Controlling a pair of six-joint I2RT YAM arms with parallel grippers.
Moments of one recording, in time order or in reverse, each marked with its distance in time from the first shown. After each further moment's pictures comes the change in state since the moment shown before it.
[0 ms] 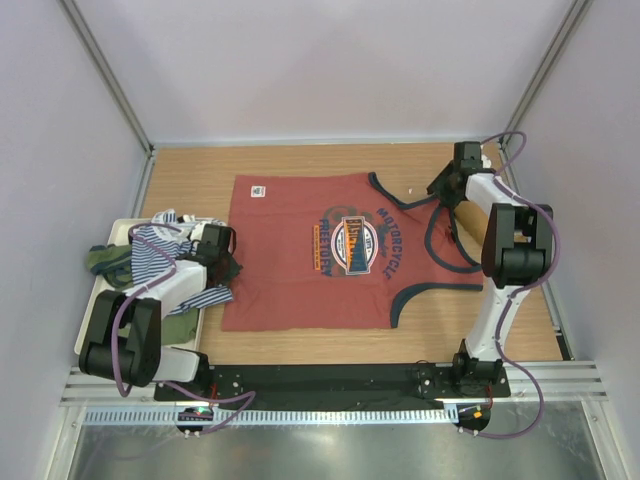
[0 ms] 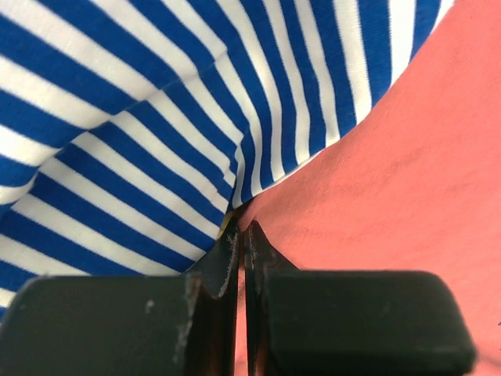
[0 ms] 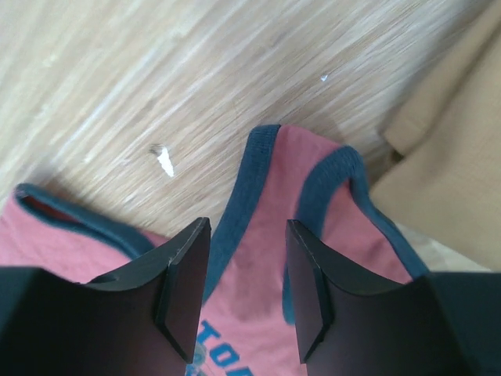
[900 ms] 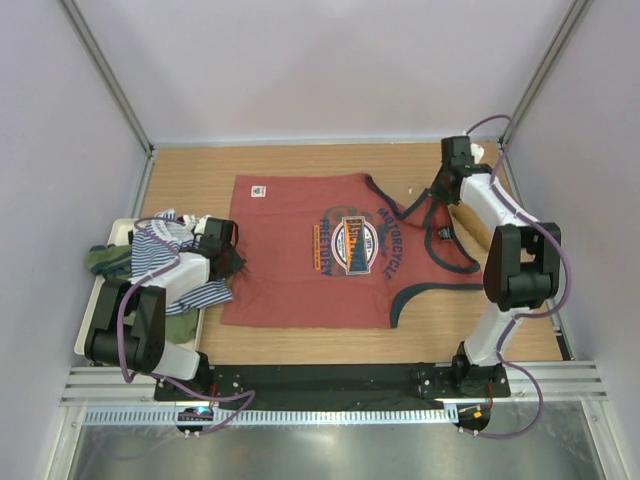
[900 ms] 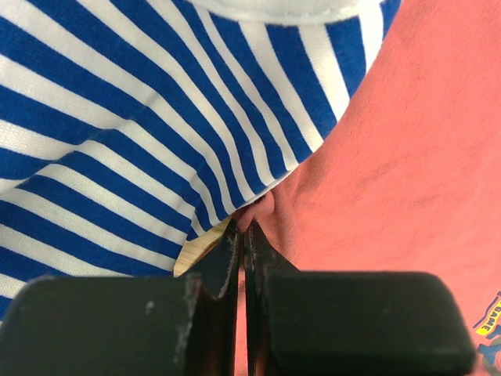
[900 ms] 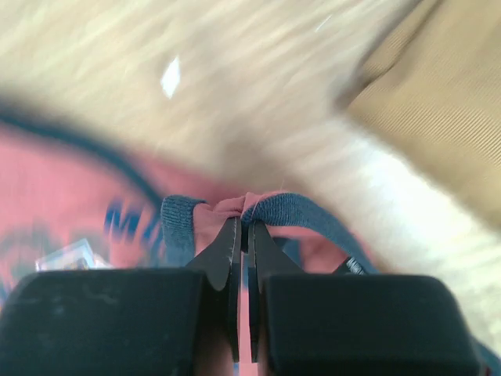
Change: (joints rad) left arm 0.000 0.071 0.053 0.026 0.037 0.008; right arm 0.158 -0.203 -0.064 -0.163 0.182 -0.176
